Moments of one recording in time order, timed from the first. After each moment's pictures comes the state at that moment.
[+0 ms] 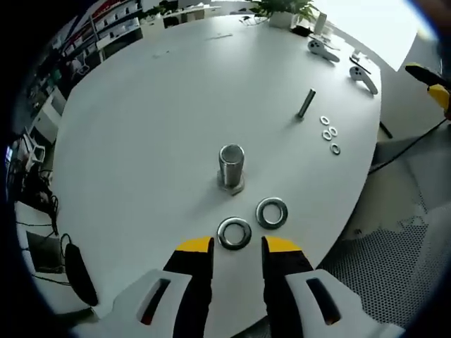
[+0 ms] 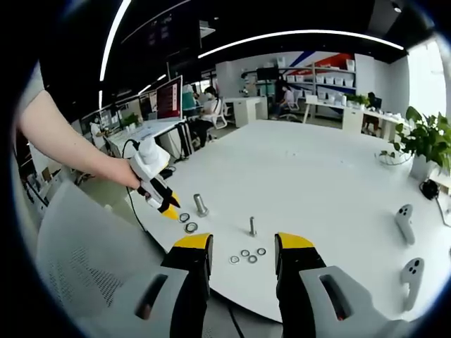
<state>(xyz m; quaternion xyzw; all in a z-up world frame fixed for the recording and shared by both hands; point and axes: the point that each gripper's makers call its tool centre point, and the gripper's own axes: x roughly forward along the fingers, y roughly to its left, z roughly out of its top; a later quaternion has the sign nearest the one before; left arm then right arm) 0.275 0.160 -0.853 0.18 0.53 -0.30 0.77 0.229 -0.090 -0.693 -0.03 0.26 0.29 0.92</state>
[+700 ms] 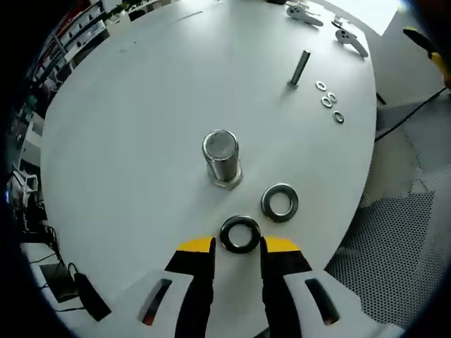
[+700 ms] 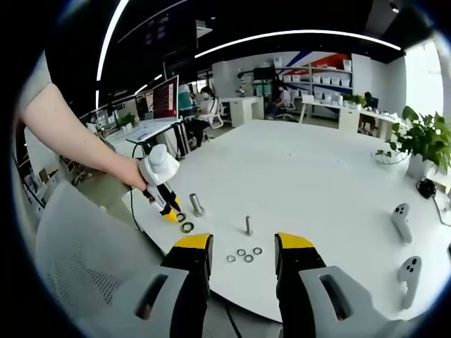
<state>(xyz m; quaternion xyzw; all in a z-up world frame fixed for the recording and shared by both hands) 0.278 0.164 -0.875 0.25 0.56 -0.34 0.71 0.230 -0.094 -0.694 -0.03 0.26 0.28 0.92</state>
